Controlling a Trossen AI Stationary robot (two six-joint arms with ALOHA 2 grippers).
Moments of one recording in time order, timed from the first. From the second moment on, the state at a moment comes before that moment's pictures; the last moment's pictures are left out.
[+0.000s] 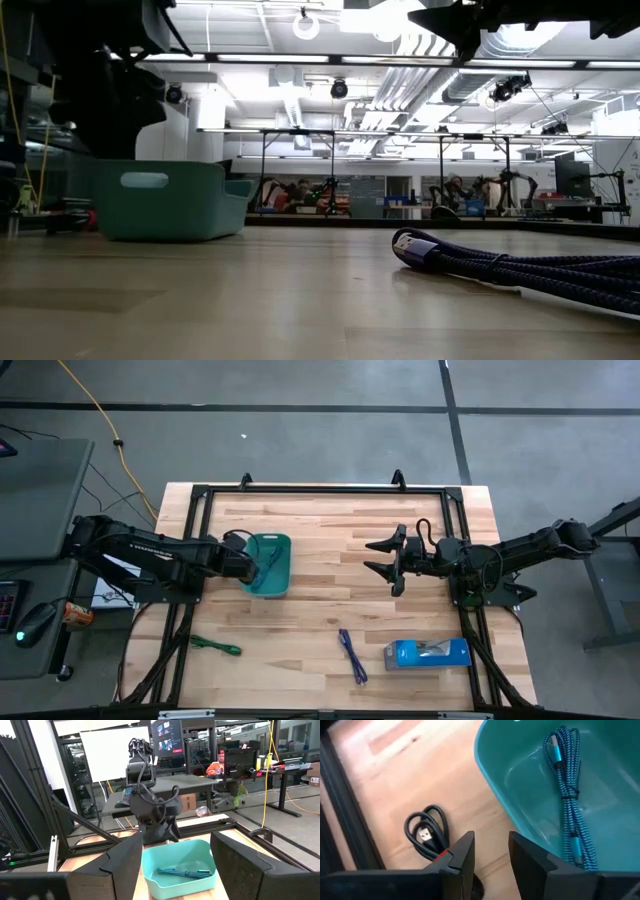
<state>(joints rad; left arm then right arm) 0.04 1.13 0.66 -0.99 -0.54 -1.02 0.14 0.98 0.47 0.59 0.26 0.10</state>
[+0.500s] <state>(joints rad) 0.09 1.13 0.59 -1.04 -0.53 -1.18 0.14 0.98 0.47 0.58 0.26 0.10</state>
